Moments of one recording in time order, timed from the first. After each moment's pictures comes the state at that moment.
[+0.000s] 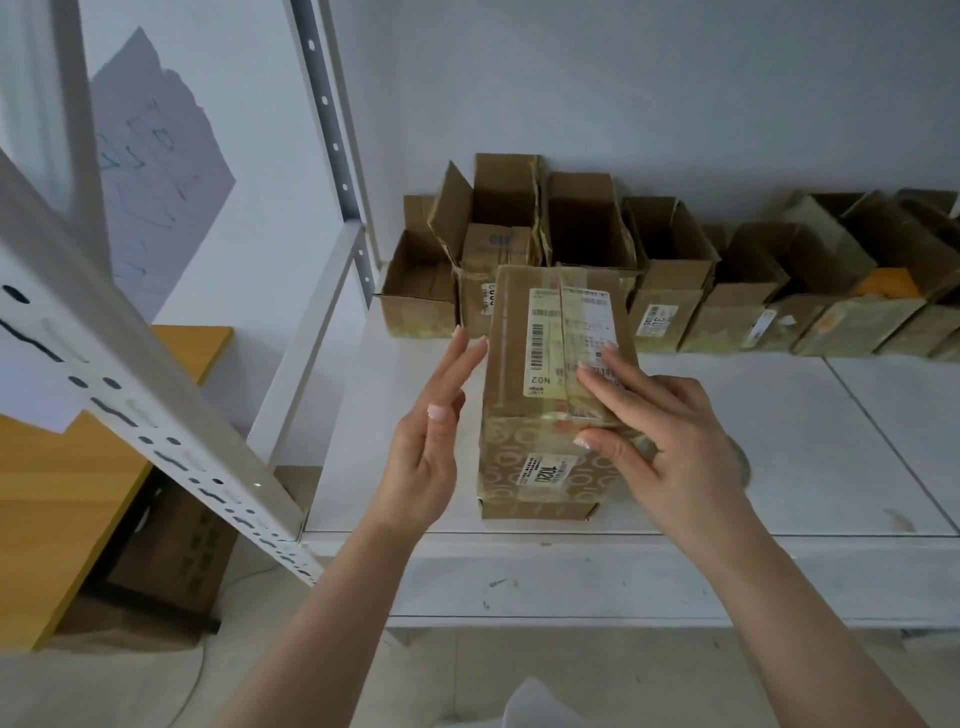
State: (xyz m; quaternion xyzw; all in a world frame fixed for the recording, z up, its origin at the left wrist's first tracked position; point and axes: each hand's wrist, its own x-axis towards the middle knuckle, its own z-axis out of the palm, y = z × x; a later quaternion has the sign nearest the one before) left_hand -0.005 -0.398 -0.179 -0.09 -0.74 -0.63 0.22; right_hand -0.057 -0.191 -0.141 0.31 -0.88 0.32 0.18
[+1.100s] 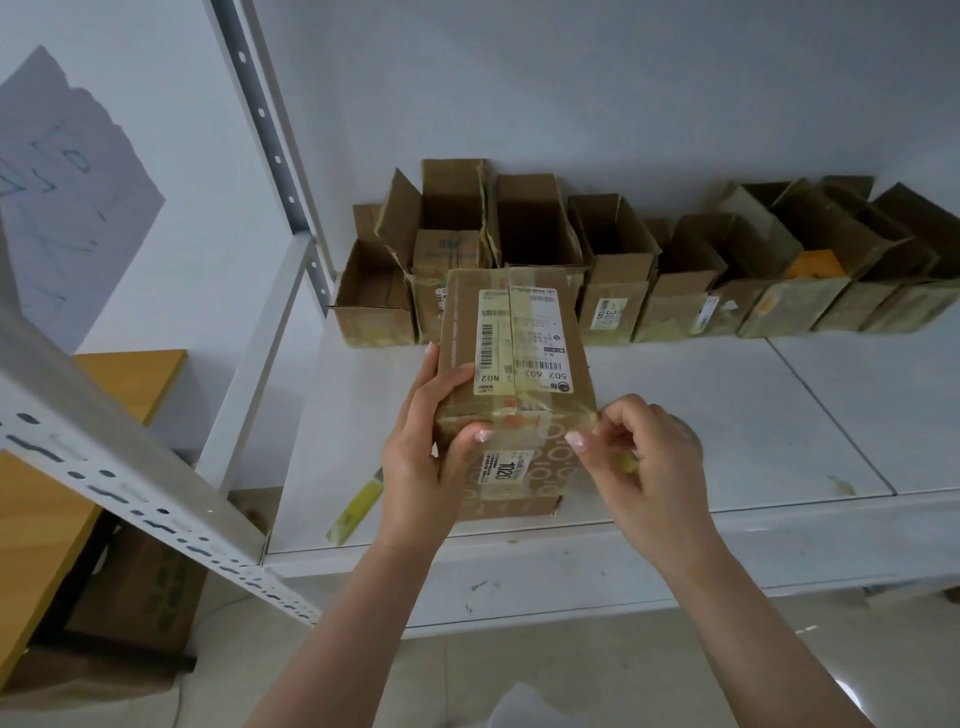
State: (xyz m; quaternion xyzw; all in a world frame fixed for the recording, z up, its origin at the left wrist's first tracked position) left_hand -0.016 -0.368 -0.194 -0.07 -0.76 -0.57 0.32; right_hand -0.051 -0.173 -0.167 0.23 -0.86 0.40 0.23
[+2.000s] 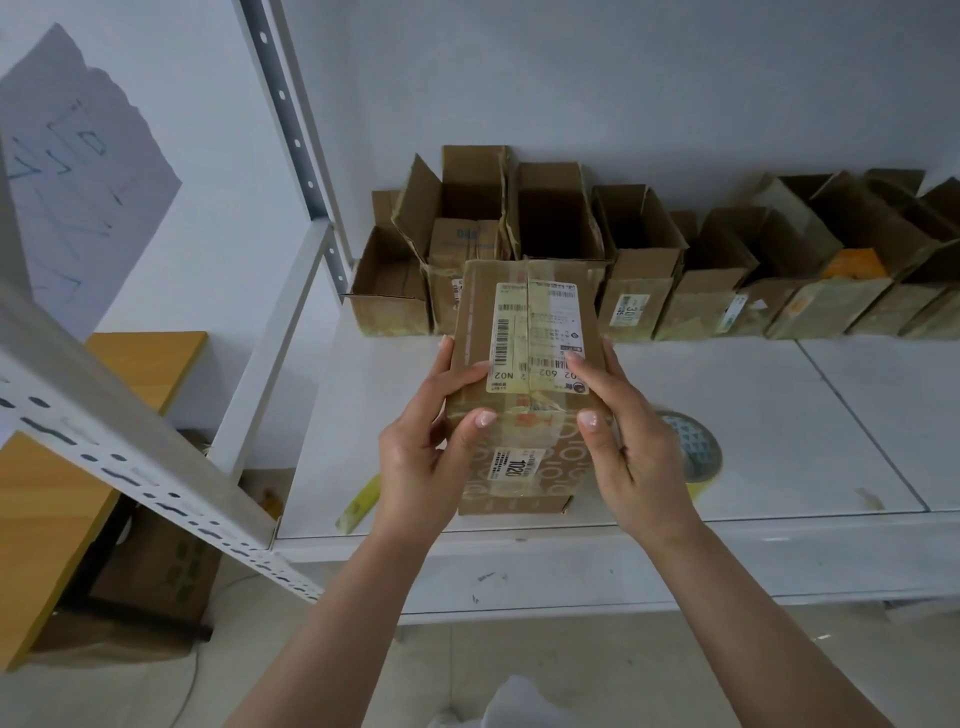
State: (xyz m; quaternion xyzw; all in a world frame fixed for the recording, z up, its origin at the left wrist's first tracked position) left_hand -0.015 -0.369 -0.185 -0.06 -0.73 -0.61 0.30; right_hand -0.072 -0.188 -0.181 0.32 -0.80 0.50 0.14
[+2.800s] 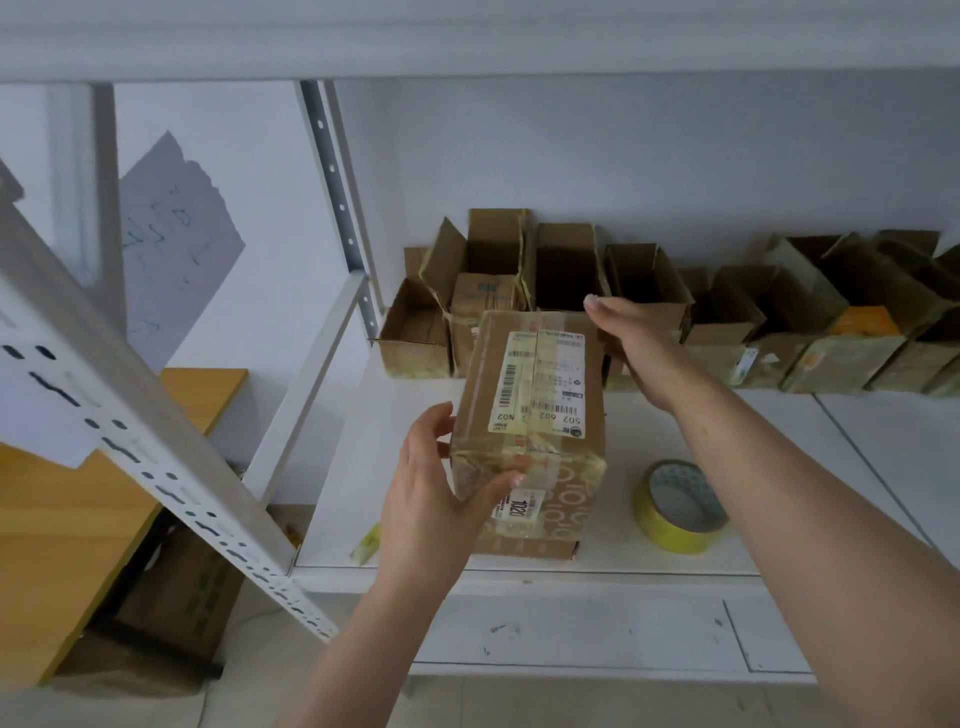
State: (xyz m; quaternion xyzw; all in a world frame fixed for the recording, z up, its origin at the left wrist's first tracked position) left_hand 0.011 -0.358 -0.158 0.14 -0.86 -0.44 0.23; right_hand -0.198 -0.205 -0.110 0.21 -0.79 0.57 -0.12
